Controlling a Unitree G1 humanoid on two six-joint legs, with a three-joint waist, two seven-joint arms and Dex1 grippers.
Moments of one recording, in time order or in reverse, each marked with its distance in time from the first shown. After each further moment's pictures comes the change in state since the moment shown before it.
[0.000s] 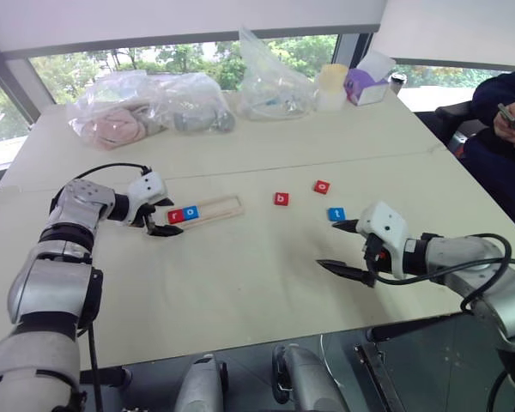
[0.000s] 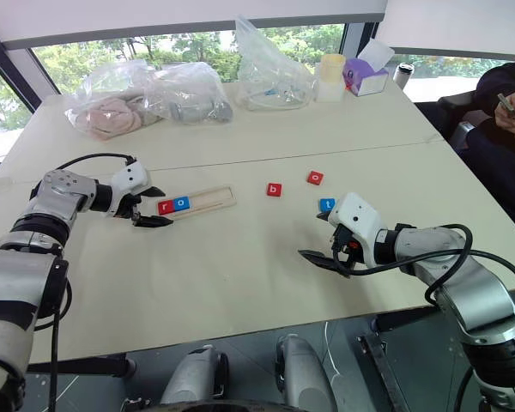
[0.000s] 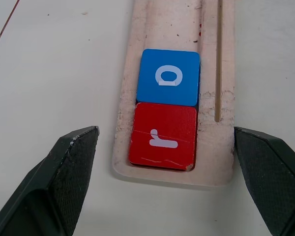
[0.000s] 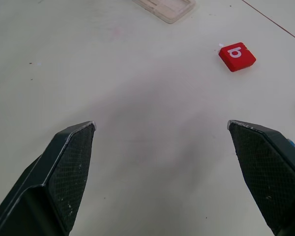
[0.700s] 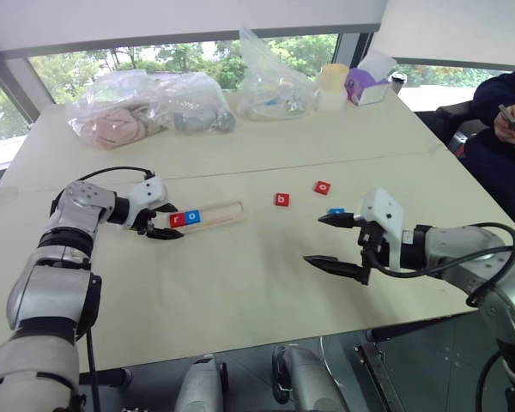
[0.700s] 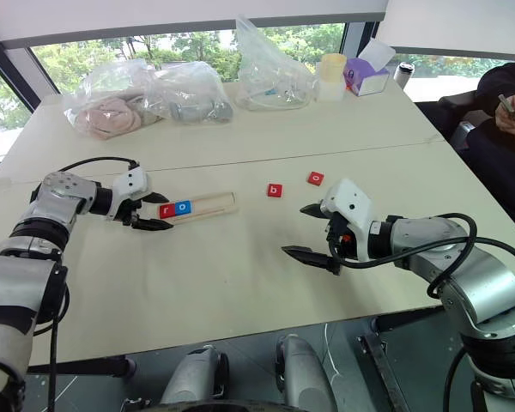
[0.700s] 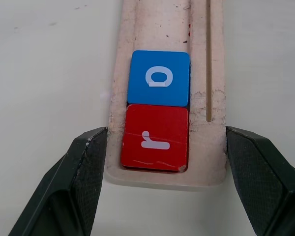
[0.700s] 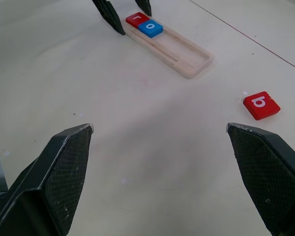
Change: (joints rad) left arm 0.057 0.007 0.011 -0.078 -0.017 -0.067 -0.117; right arm -0.091 0.020 -0.035 -0.076 0.190 0.143 -0.003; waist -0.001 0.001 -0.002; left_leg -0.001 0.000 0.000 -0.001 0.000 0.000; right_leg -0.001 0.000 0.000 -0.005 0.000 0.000
